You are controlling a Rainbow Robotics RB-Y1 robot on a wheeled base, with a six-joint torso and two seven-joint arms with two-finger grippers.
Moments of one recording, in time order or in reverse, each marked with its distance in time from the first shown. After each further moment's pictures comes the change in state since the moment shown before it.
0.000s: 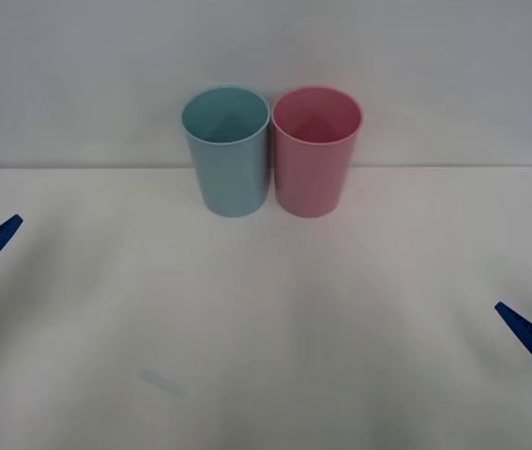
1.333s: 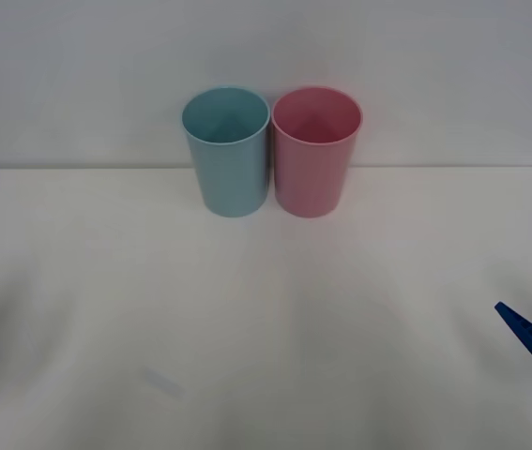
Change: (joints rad) right arm 0.000 0.000 0.000 0.000 0.000 0.000 0.000; left arm 0.307 0.062 0.026 0.000 0.044 -0.037 -0.105
